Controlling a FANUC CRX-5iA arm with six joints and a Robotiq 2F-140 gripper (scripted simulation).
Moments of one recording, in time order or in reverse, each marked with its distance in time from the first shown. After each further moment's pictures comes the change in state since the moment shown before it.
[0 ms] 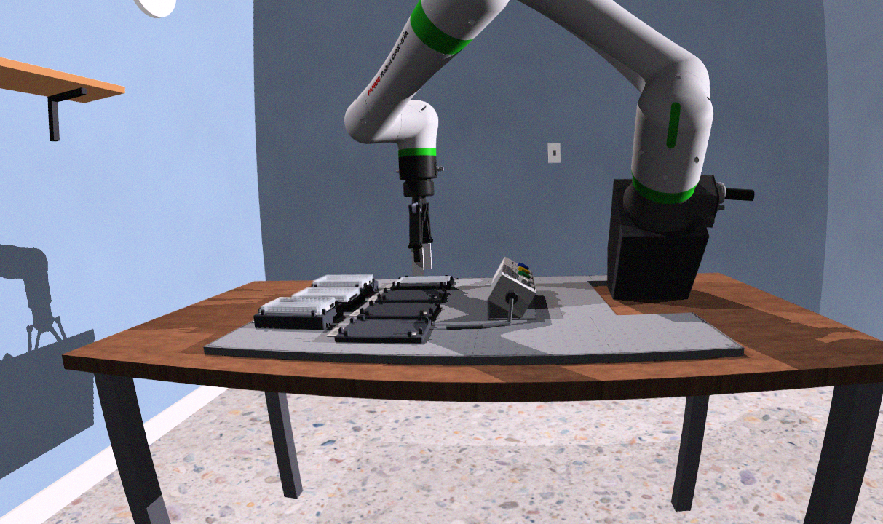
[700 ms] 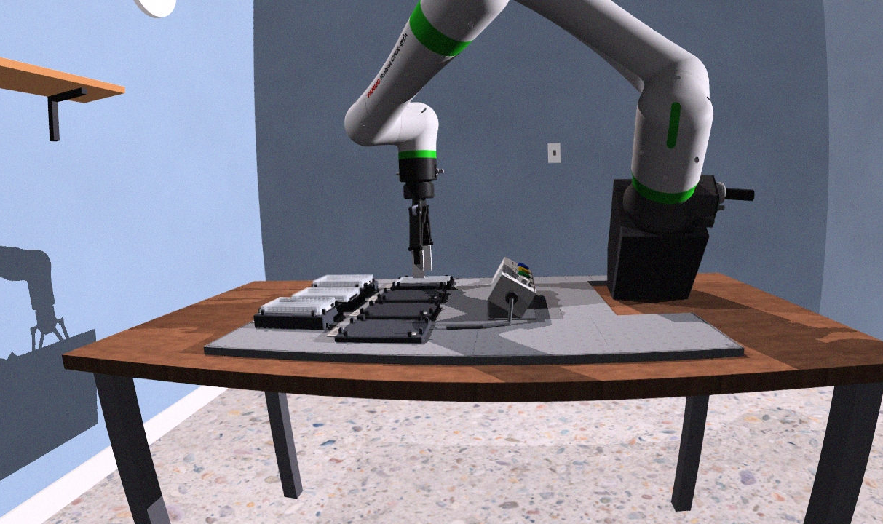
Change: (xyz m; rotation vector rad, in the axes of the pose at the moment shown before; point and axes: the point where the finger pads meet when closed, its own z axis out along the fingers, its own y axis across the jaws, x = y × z) arm 0.000 0.000 0.006 0.000 0.000 0.000
